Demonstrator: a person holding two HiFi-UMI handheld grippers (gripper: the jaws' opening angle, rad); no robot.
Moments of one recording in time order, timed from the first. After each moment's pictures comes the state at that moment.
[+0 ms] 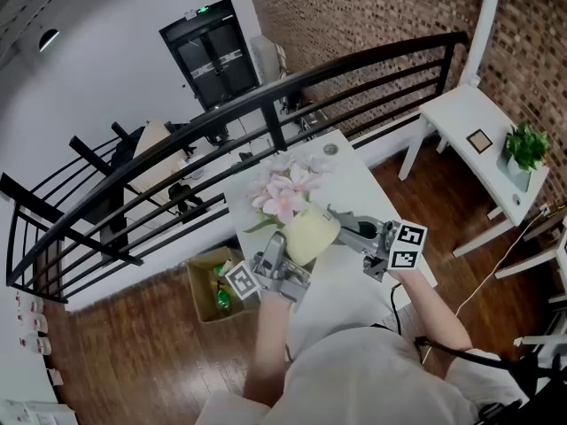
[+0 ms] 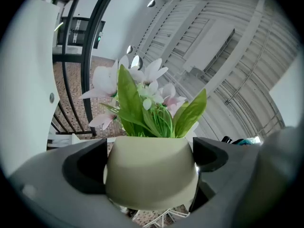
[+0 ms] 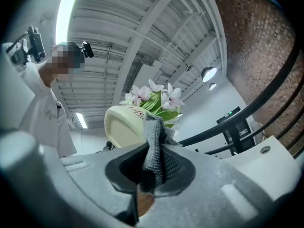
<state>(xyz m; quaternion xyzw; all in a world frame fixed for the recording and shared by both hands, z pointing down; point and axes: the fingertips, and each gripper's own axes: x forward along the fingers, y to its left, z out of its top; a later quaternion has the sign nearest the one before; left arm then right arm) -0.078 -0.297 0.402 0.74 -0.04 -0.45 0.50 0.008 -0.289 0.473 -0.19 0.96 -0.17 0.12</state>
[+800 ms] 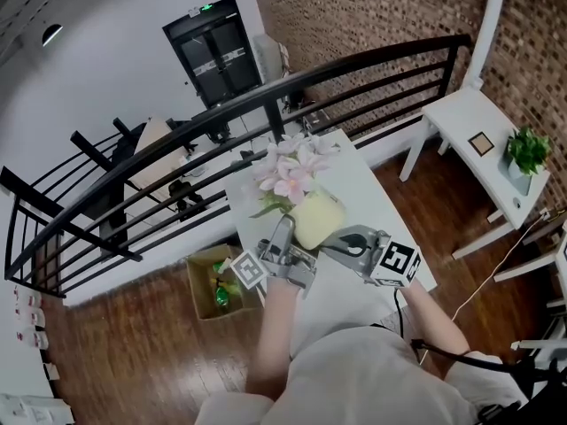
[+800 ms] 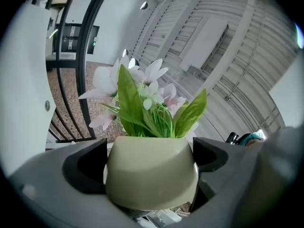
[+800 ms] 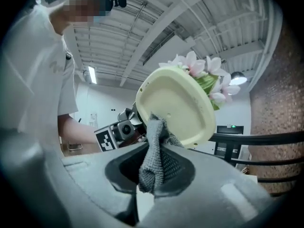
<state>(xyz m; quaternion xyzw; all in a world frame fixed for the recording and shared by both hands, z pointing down) -0.065 -0.316 0.389 0.75 -0.07 -0.46 0.48 -0.039 -0.247 0.472 -0.17 0.98 0.00 -0.08</state>
